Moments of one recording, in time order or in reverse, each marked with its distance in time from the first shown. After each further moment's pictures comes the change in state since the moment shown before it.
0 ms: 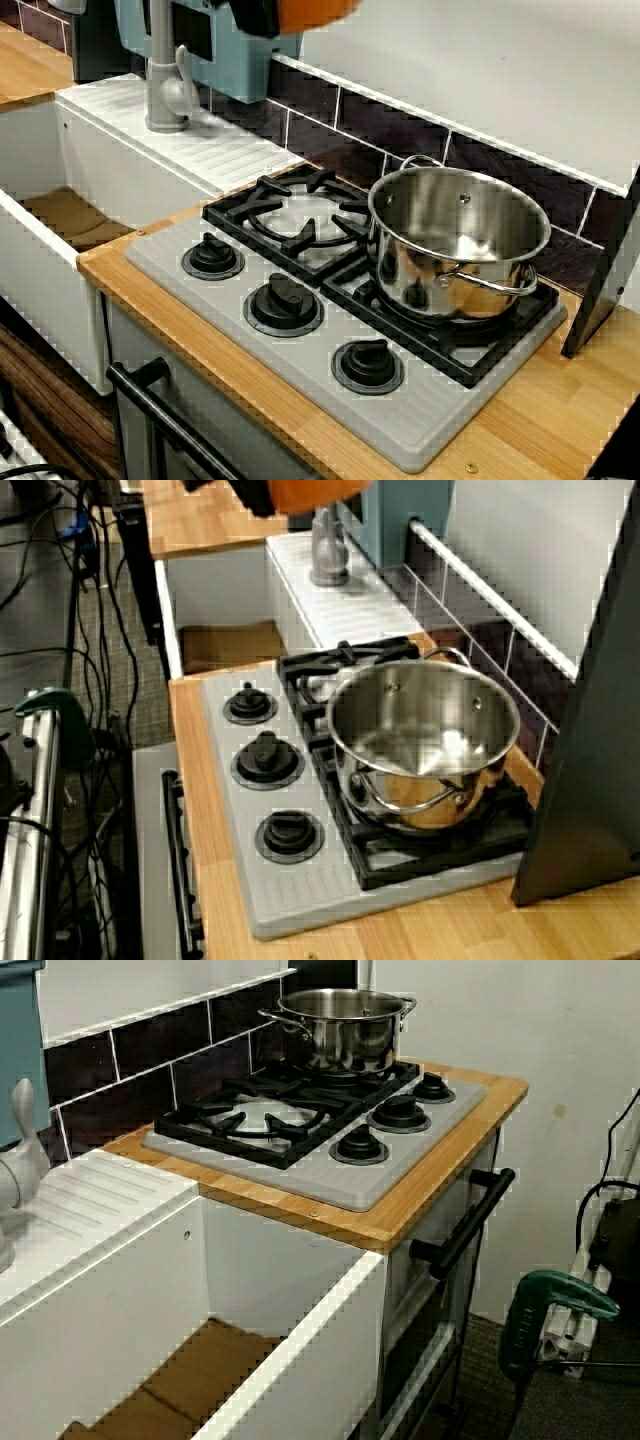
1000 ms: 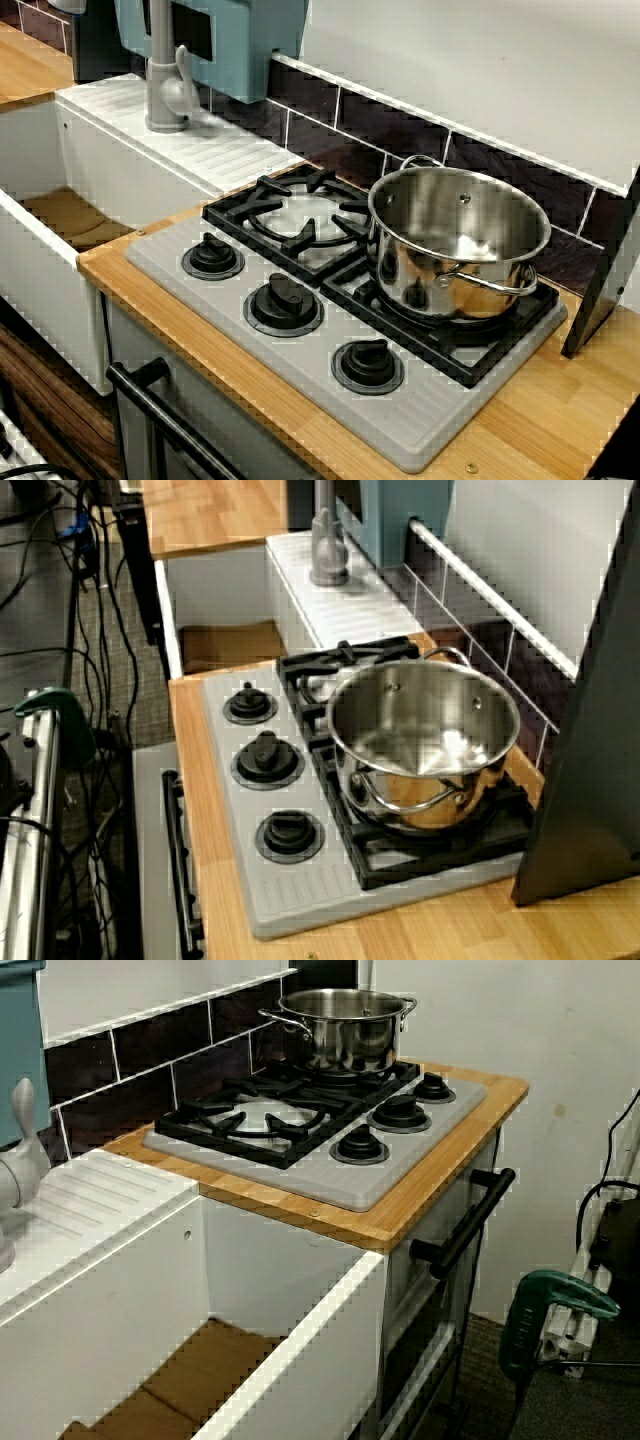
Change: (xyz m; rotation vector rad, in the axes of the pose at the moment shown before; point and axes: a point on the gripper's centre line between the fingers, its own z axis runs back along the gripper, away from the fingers) arm 0.013 0.004 0.036 -0.010 -0.042 -0.055
